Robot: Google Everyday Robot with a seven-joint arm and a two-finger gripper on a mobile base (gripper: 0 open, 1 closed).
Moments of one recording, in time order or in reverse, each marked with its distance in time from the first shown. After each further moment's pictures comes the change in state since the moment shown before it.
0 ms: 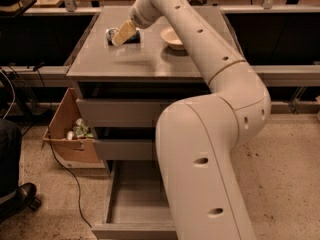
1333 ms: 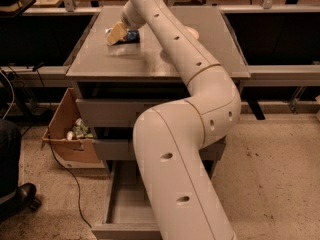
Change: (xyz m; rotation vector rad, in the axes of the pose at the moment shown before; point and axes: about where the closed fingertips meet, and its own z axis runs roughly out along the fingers) arm -0.009 -0.012 0.046 0.094 0.032 0.063
